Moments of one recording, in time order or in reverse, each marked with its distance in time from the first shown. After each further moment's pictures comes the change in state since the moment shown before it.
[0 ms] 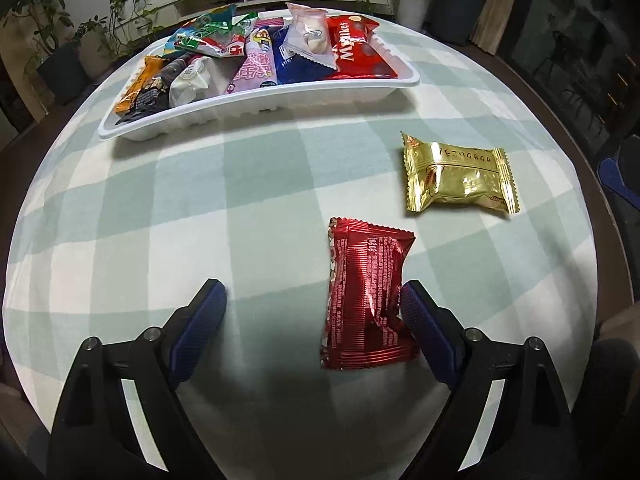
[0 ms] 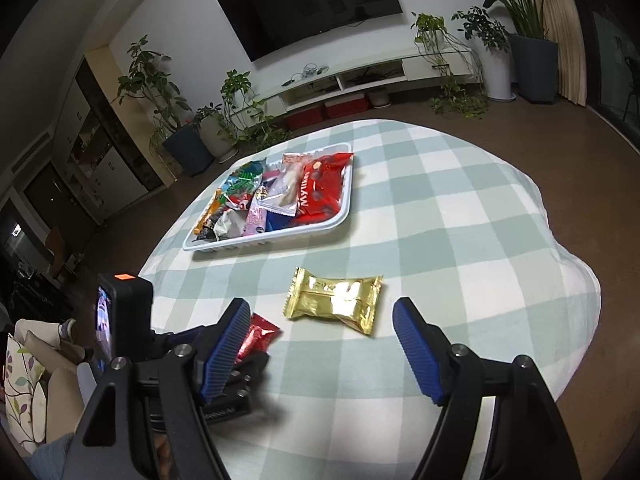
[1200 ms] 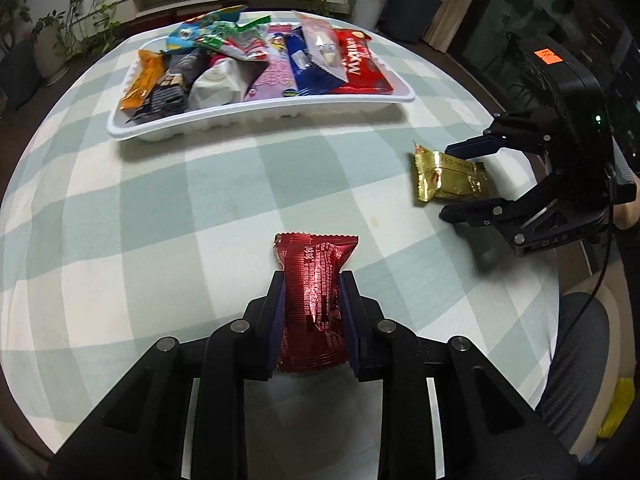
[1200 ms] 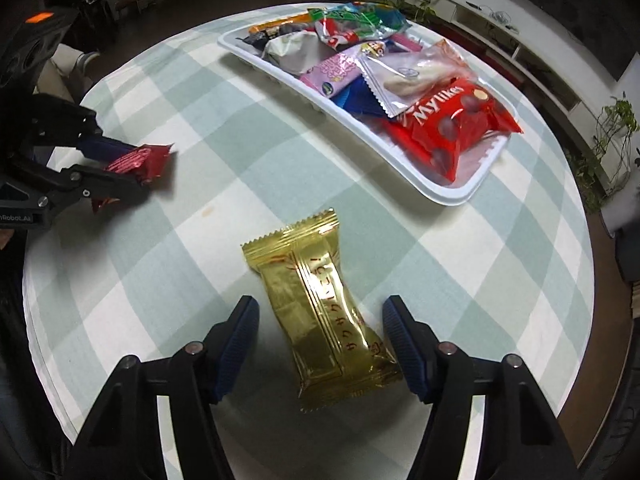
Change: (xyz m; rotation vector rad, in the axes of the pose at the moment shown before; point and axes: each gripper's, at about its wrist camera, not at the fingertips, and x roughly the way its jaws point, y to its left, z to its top) left arm -0.020 0.086 0.012 0.046 0.017 -0.224; right arm 0.136 0.032 0.016 -0.793 0.507 0.031
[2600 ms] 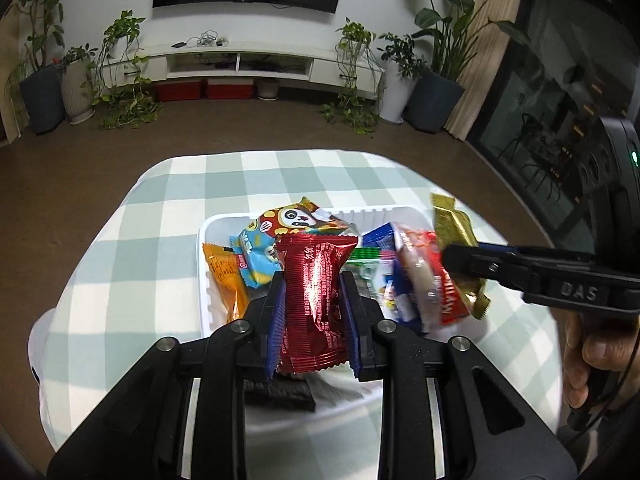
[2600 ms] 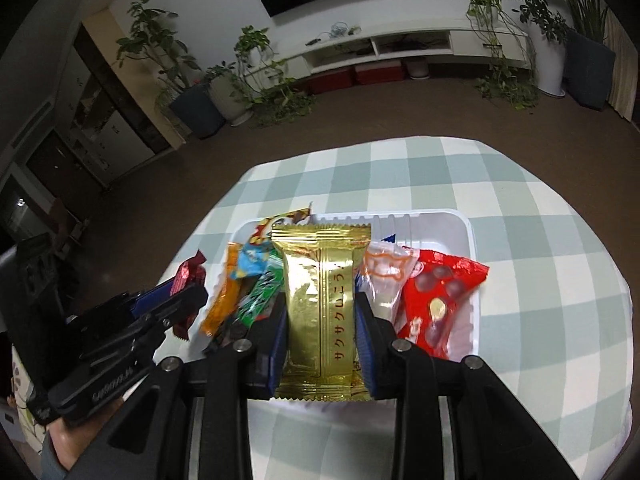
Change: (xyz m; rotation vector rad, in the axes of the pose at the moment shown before) left arm -0.026 0.101 0.178 -0.068 -0.287 0.037; right arm -0.035 -0.076 0.143 0.722 -0.342 0.056
